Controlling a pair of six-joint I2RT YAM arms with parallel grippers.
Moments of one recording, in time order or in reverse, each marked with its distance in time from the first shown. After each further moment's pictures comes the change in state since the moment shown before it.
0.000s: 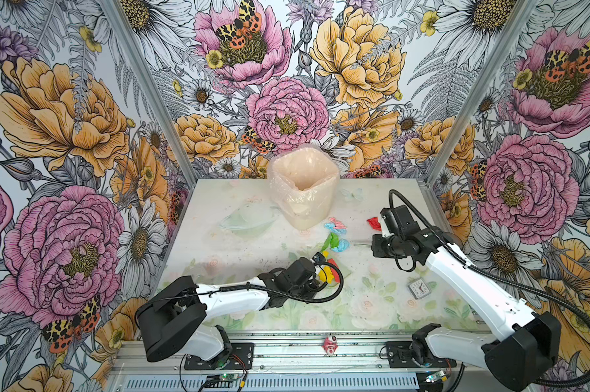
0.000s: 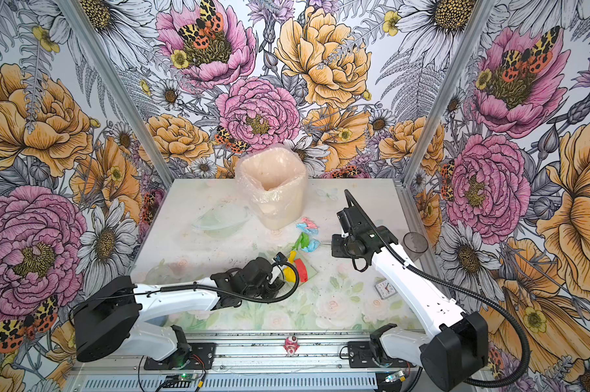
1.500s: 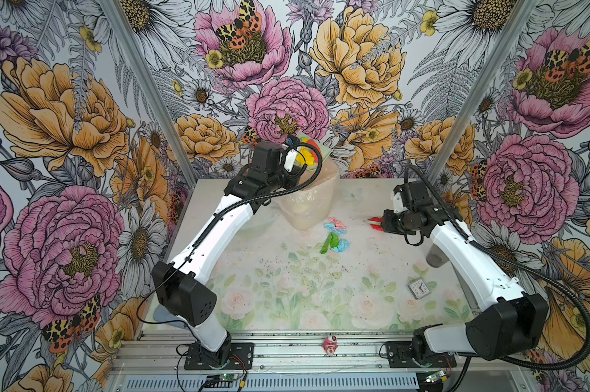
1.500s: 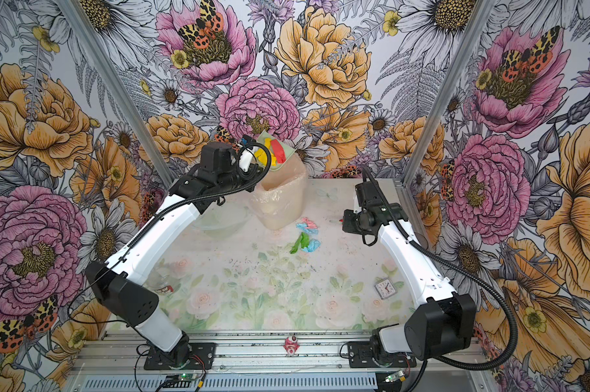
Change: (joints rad) left arm 0.536 0.327 1.198 -0.505 0.114 0.314; right arm -0.194 0.179 0.230 -0.010 -0.092 -0.103
